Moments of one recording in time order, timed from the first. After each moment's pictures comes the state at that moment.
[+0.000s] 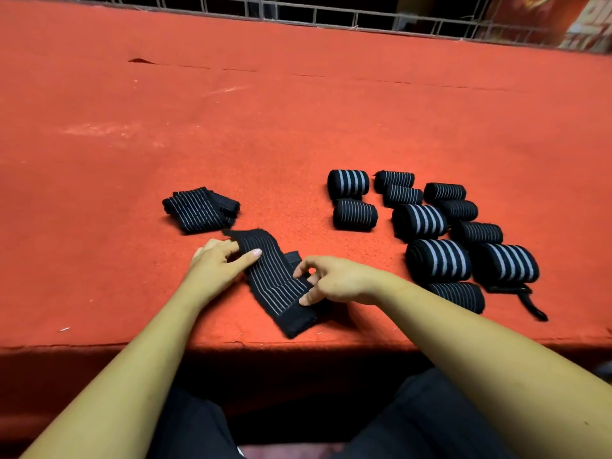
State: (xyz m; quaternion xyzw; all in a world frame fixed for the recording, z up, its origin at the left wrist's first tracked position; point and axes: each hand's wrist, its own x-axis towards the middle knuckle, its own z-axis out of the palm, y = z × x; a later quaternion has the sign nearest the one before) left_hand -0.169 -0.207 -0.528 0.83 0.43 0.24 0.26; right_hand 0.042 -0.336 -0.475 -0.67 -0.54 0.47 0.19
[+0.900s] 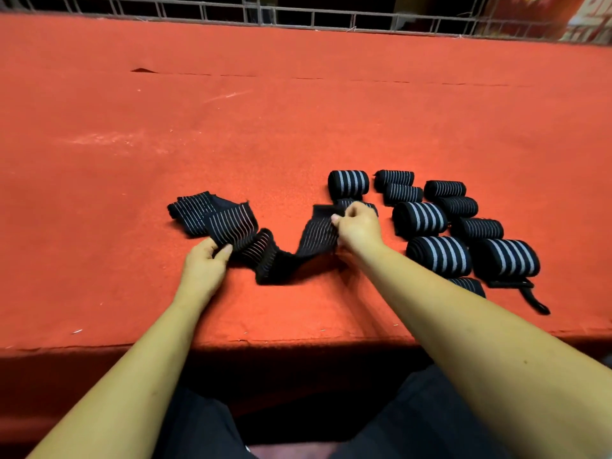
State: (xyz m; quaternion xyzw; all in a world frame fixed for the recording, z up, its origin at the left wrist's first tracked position) left_hand -0.174 -0.209 -0.525 0.69 0.49 0.38 0.38; right_hand 0.070 -0.290 -0.465 -0.77 -0.31 0.22 0.51
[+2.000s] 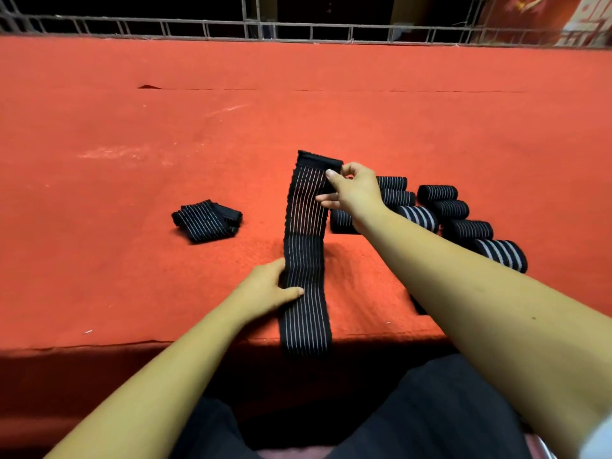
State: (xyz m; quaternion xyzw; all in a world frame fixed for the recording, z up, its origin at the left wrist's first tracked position) left_hand -0.124 -0.273 -0.501 0.84 0.36 0.11 0.38; right_hand 0.077 -0.284 -0.394 -0.64 -0.34 0.30 0.62
